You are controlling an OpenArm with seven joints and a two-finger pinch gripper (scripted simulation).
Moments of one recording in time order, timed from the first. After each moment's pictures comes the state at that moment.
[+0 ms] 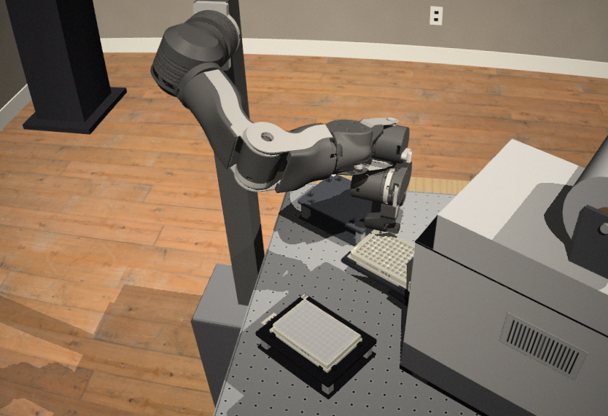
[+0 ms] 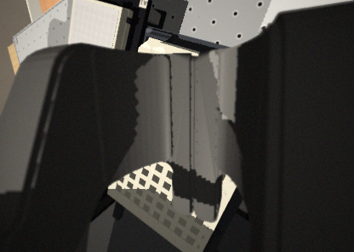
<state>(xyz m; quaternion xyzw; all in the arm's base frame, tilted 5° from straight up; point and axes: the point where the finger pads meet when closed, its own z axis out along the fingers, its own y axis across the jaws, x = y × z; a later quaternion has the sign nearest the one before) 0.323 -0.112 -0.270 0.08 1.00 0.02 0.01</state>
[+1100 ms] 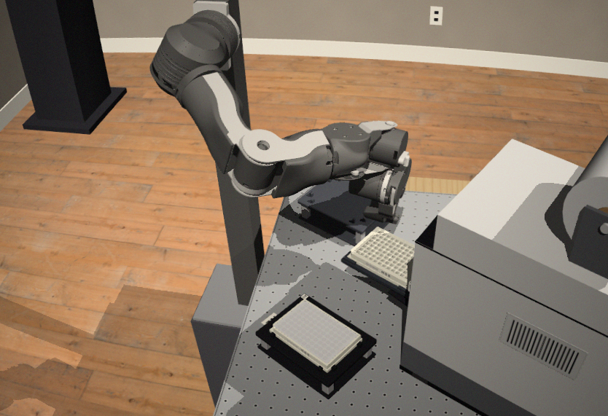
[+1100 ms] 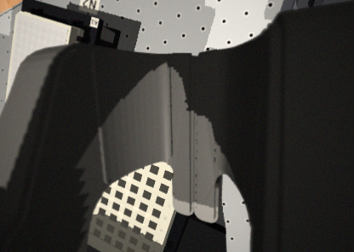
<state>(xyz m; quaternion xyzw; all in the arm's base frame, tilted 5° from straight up) 0.319 -0.083 -0.271 0.11 0.99 0.12 -0.01</state>
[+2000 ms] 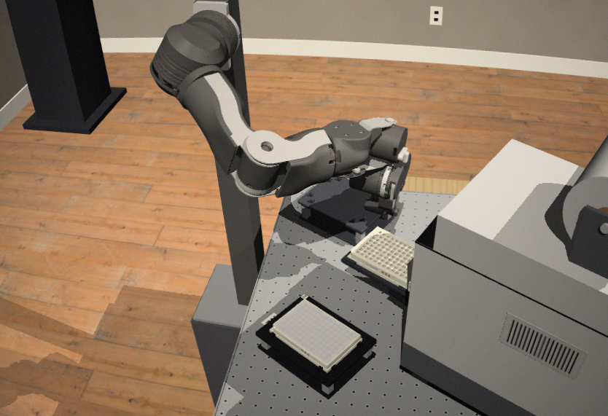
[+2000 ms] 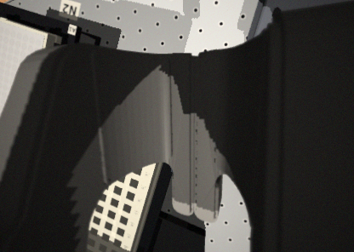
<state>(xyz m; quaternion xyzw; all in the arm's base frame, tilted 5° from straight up) 0.317 -0.062 -0.269 0.11 0.98 0.14 -0.01</state>
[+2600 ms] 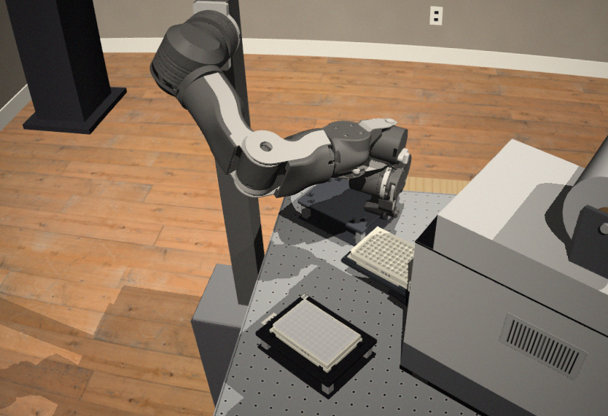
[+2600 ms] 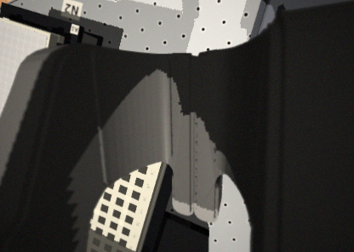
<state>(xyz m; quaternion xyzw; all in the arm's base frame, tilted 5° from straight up) 0.318 -0.065 -0.269 0.11 0.98 0.14 -0.01</state>
